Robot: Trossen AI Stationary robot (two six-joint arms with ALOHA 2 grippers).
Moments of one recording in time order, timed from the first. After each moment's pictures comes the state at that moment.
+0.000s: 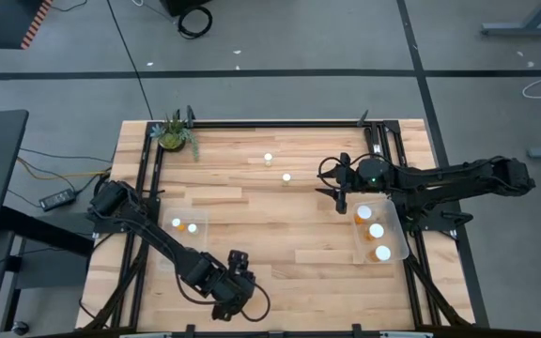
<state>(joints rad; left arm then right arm) -0.65 1.87 1.37 -0.63 -0.21 -0.35 -0.15 0.93 0.34 0.21 0.05 -0.08</state>
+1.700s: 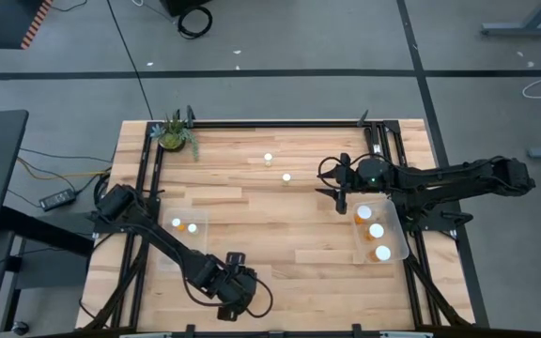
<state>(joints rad) -0.64 1.92 1.37 -0.62 -0.15 -0.52 -0.15 0.93 0.34 0.20 0.05 -0.07</state>
